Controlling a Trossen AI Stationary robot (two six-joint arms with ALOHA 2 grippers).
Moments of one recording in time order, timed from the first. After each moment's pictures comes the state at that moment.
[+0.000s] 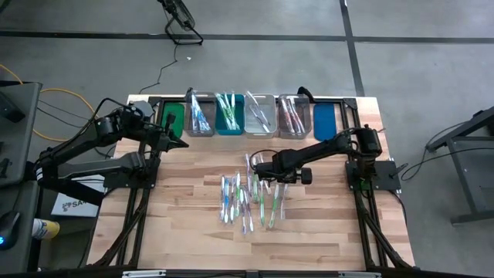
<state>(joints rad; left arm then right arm) 0.45 0.60 0.86 -0.80 0.41 0.86 0.07 1.95 1.26 -0.99 0.04 1.76</state>
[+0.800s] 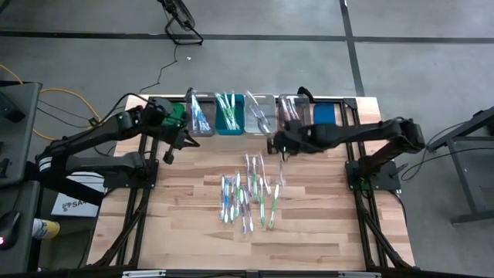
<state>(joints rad) 0.45 0.80 0.86 -0.71 0.42 0.82 -0.03 1.51 1.26 -0.88 0.39 1.34</state>
